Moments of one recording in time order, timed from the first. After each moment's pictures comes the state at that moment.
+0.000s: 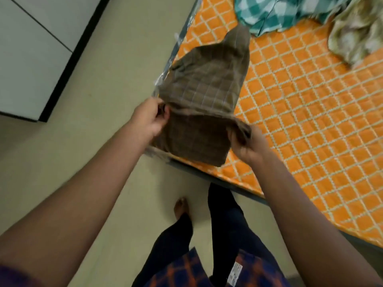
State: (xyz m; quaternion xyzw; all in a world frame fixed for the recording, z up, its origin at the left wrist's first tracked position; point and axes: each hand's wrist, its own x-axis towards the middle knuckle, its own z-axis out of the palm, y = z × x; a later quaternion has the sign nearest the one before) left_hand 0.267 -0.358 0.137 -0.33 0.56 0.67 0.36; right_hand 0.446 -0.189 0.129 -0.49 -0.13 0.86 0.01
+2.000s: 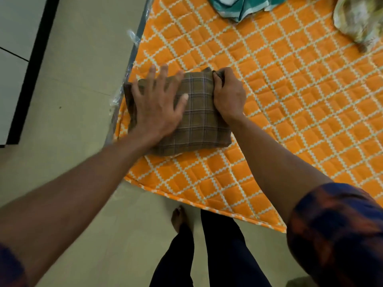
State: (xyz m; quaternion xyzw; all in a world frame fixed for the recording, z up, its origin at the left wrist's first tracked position) left_hand 0.231 -0.223 0.022 0.40 0.91 0.04 0.07; right_hand 0.320 -0.048 -0.029 -0.43 -0.82 0.36 0.10
